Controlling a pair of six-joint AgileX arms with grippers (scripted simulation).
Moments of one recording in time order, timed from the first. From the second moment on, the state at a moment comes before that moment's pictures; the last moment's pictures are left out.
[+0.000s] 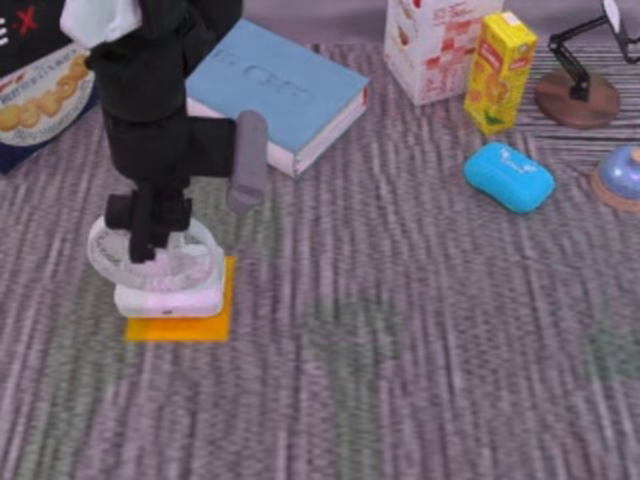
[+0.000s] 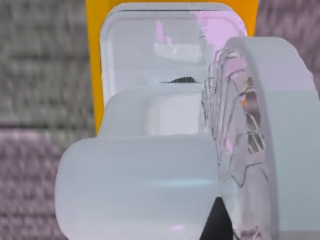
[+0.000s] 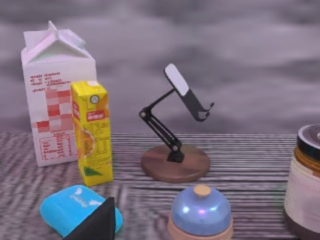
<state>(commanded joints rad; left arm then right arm) -0.44 1.93 1.66 -1.34 -0.08 1.13 0.00 0.00 0.00 0.00 0.00 0.00</state>
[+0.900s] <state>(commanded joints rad) -0.44 1.93 1.66 -1.34 -0.08 1.13 0.00 0.00 0.00 0.00 0.00 0.00</state>
